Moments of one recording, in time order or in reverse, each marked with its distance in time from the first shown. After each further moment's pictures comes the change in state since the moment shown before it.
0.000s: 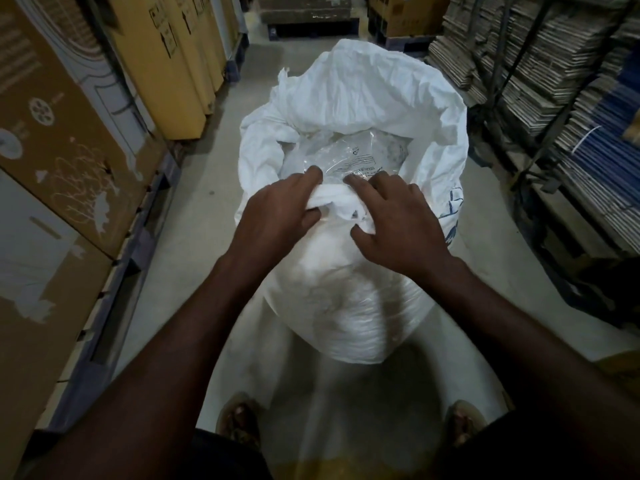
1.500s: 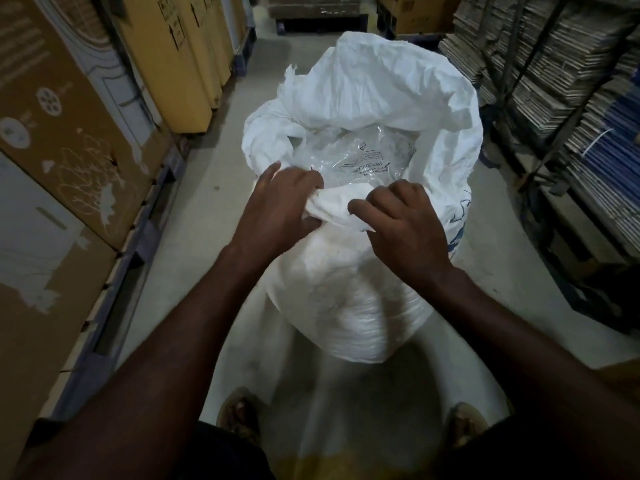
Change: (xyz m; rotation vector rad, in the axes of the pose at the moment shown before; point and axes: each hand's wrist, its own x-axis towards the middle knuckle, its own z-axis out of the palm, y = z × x) left_hand 0.002 -0.033 0.019 0.097 -0.057 0.034; right_hand -0.009 -0.003 0.013 -0.072 0.337 -0.283
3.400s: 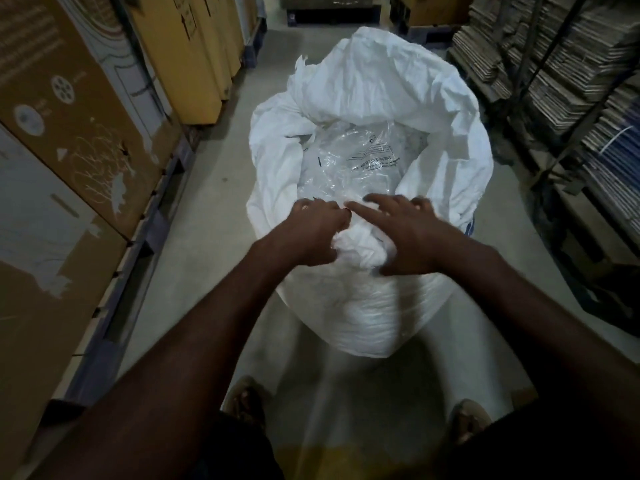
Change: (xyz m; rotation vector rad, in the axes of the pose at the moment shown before) left_hand -0.006 0.022 0.025 0.024 -0.553 -0.024; right_hand -0.004 0.026 0.015 0.136 -0.864 0.087
